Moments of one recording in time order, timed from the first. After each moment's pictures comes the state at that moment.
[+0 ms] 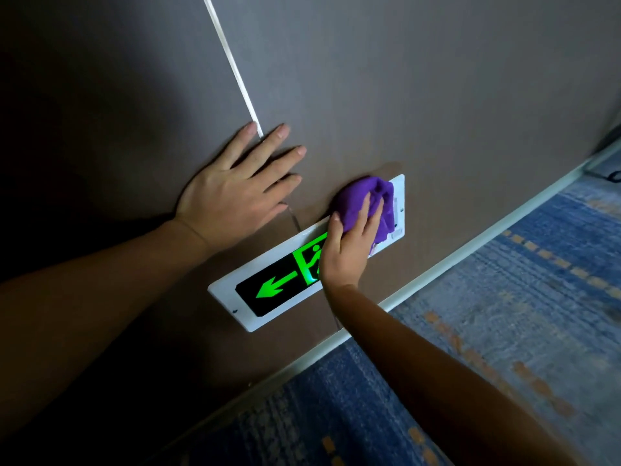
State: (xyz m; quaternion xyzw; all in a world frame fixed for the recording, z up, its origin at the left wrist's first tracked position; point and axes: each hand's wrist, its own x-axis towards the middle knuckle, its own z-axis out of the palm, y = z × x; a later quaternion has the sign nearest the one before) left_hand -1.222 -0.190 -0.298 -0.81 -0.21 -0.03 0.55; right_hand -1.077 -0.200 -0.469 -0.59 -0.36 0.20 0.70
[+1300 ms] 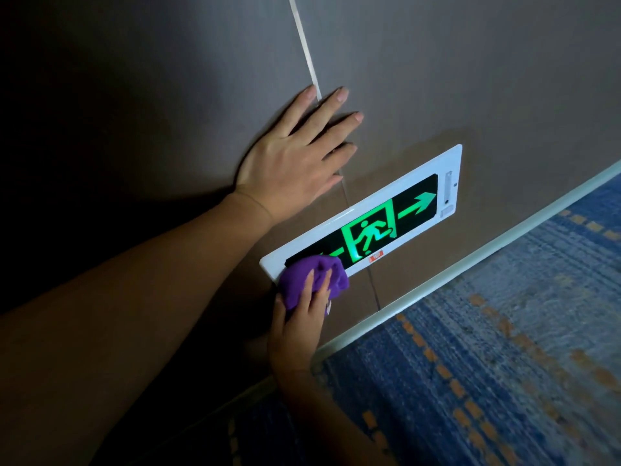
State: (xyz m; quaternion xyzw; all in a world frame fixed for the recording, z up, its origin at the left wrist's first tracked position) left_hand -1.216 -0.202 -0.291 -0.81 -0.24 0.02 0.54; right_hand -1.270 -0.304 -0.550 -0.62 -0.45 0.26 0.59
